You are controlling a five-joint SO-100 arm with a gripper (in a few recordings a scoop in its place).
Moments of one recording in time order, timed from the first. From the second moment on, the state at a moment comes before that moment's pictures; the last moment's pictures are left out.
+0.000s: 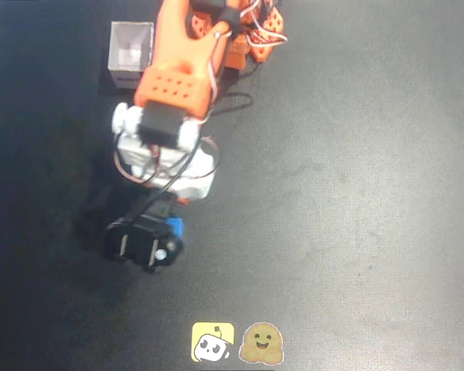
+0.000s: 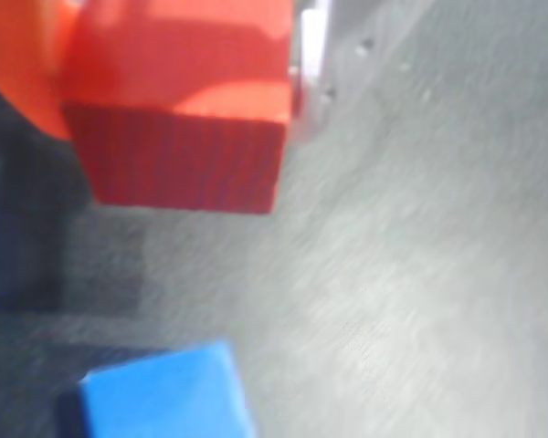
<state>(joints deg) 14.5 77.3 68.7 95.6 95.8</state>
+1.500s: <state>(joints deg) 16.4 58.1 48.4 98.1 91.7</state>
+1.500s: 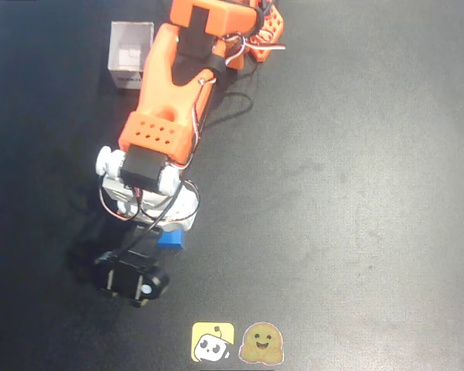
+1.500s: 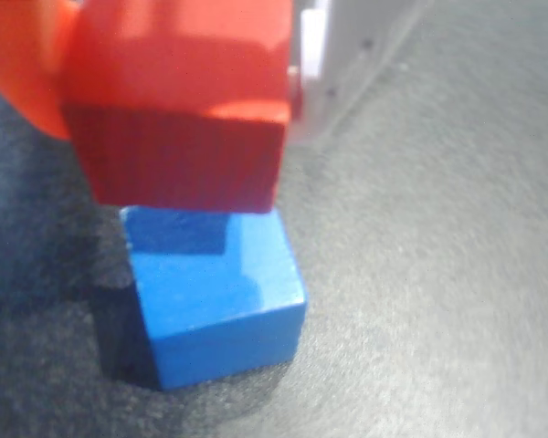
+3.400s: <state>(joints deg) 17.4 61.2 51.6 98.5 78.5</state>
